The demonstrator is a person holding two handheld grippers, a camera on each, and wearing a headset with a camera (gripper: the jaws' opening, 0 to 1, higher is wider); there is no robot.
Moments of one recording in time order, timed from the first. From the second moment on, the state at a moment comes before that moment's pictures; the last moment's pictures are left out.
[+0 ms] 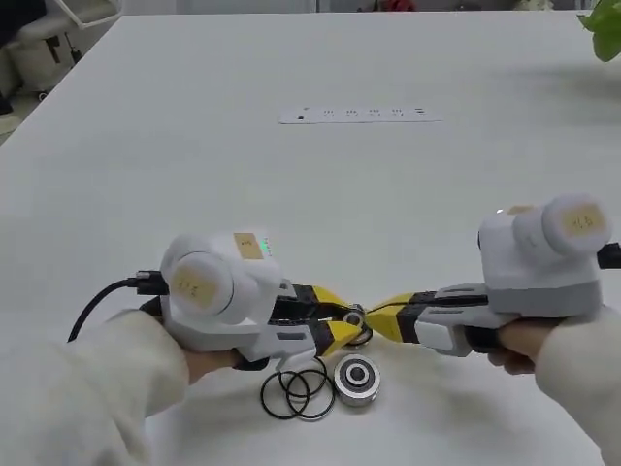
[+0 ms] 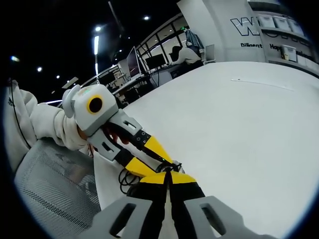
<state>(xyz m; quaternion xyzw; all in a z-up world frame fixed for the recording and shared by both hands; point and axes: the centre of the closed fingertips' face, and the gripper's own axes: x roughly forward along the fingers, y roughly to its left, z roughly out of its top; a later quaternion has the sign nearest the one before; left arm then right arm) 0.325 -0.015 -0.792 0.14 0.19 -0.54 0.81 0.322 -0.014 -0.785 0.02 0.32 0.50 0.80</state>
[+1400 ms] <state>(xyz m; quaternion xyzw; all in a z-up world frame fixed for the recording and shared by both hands) 0.321 0.017 -0.745 0.16 0.17 -0.54 0.81 0.331 -0.014 -0.750 0.04 0.29 0.49 0.82</state>
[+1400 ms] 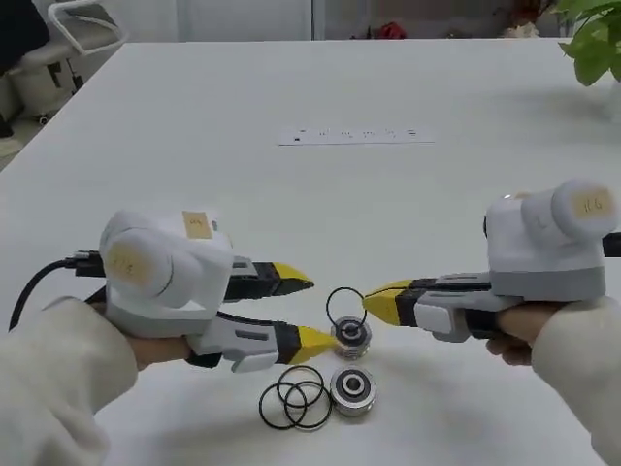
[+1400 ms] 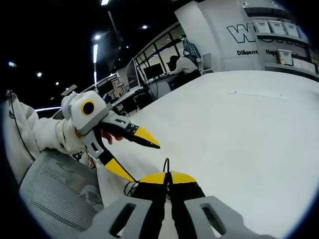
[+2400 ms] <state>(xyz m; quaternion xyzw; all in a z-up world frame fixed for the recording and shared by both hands) 0.279 0.055 -0.729 0.15 0.17 -0.51 0.83 0.294 0.022 -0.740 0.04 0.30 0.54 0.78</state>
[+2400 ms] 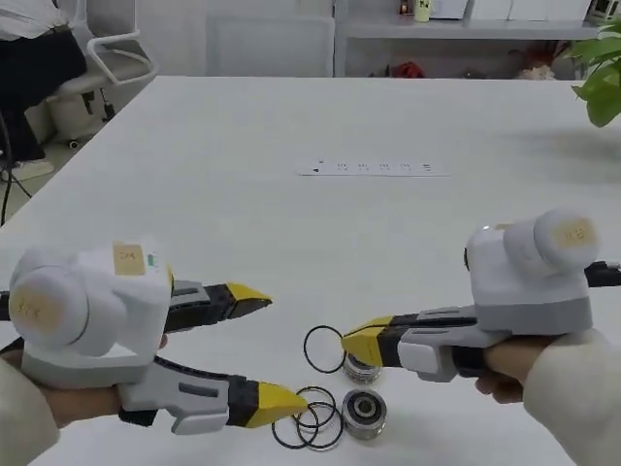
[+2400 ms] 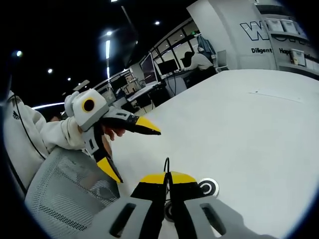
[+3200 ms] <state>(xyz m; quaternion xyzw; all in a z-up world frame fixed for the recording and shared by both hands) 0.255 0.064 -0.747 0.14 0.21 -0.52 0.82 0.253 0.040 -0.770 -0.01 0.34 0.59 0.73</state>
